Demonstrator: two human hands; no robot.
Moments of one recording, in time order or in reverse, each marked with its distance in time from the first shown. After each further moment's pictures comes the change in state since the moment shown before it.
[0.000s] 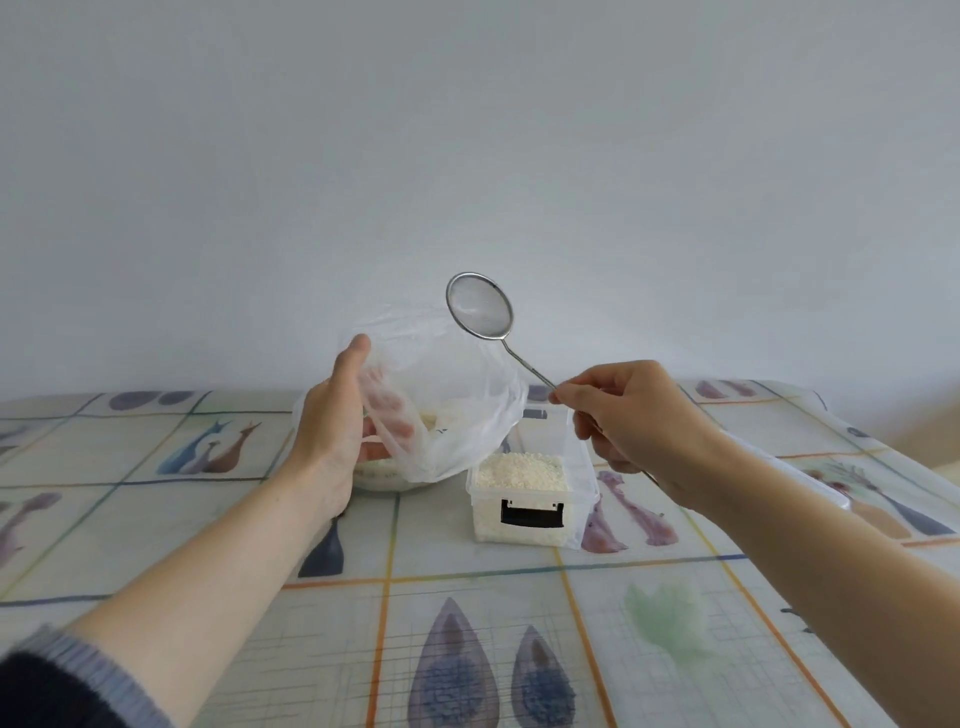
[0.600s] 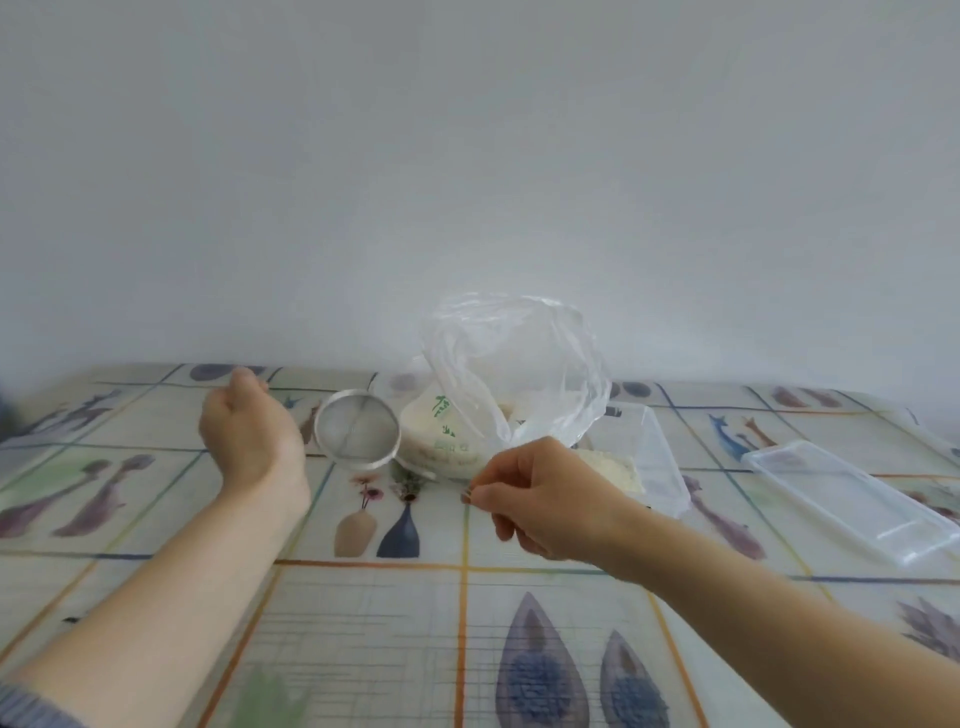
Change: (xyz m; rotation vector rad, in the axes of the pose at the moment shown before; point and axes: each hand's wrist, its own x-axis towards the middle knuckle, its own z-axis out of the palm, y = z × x) left_hand 0.019 -0.004 -0.099 -0.135 0.735 0.204; right_hand -0.016 0.010 0.121 -0.164 -0.475 -0.016
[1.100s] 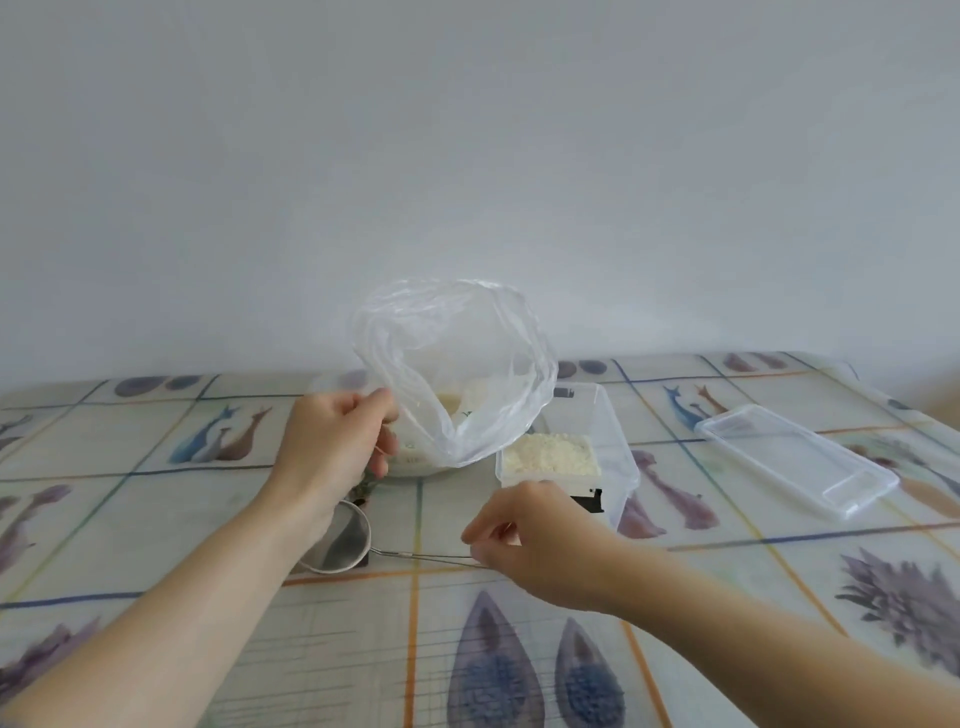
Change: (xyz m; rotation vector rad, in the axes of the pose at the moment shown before) left_hand -0.068 -0.012 0.036 0.448 -0.773 0.057; right_hand -0.015 0.054 -0.011 -0.374 0.055 -0.088
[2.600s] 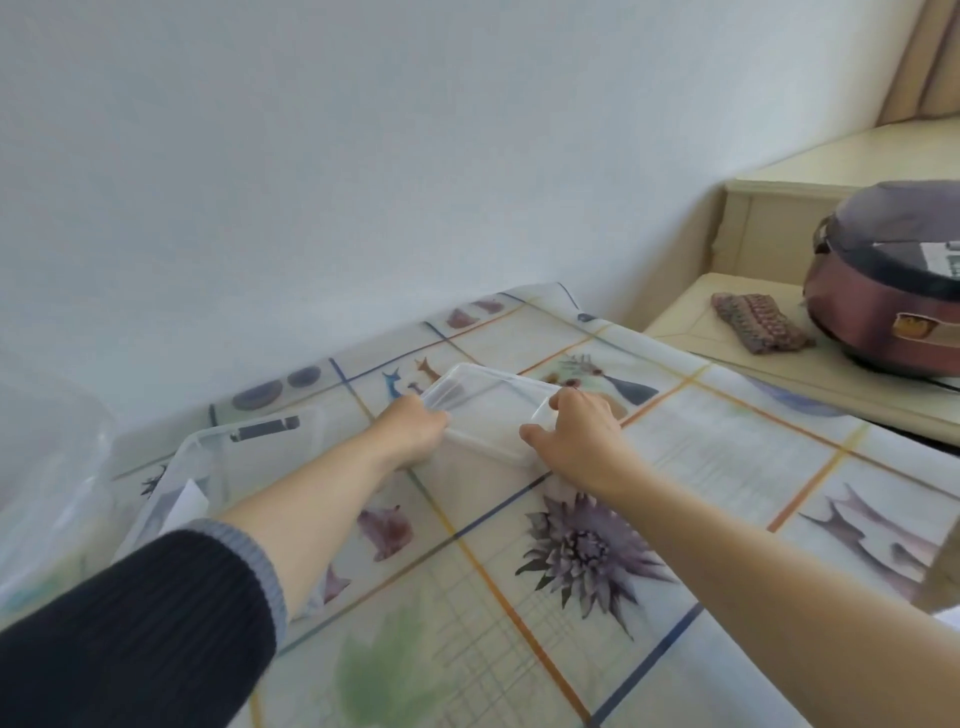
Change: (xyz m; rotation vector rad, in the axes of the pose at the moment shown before) left_hand 0.003 0.034 0.367 0.652 -0.731 0.120; right_hand -0.107 0.232 -0.156 -0.094 0.709 0.771
